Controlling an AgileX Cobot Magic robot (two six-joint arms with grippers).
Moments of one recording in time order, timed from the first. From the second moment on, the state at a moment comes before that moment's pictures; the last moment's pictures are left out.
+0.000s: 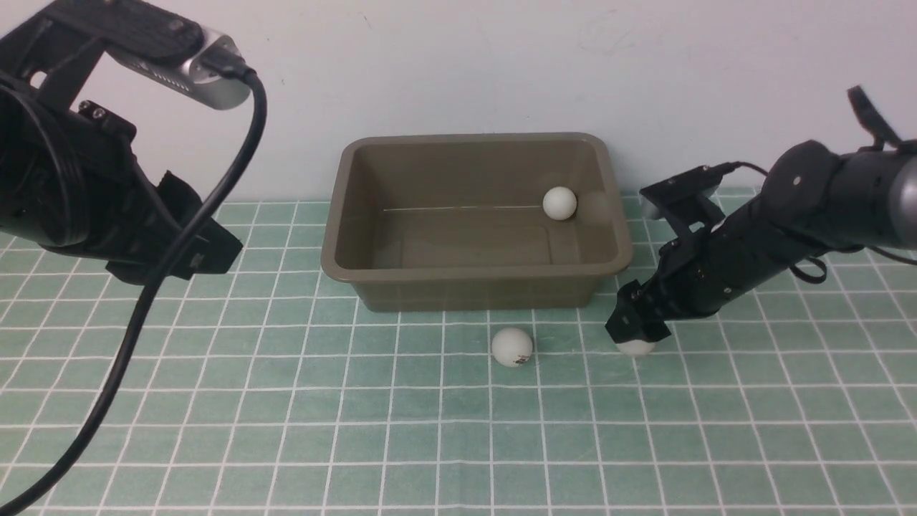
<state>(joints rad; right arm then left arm) 0.22 1.99 -1.27 0.53 0.68 -0.75 -0.16 1.22 -1.25 -0.31 1.10 0.48</state>
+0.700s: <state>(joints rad) 0.22 1.98 -1.28 0.50 0.68 -0.70 -0.16 1.22 -1.25 -0.31 1.09 0.48</state>
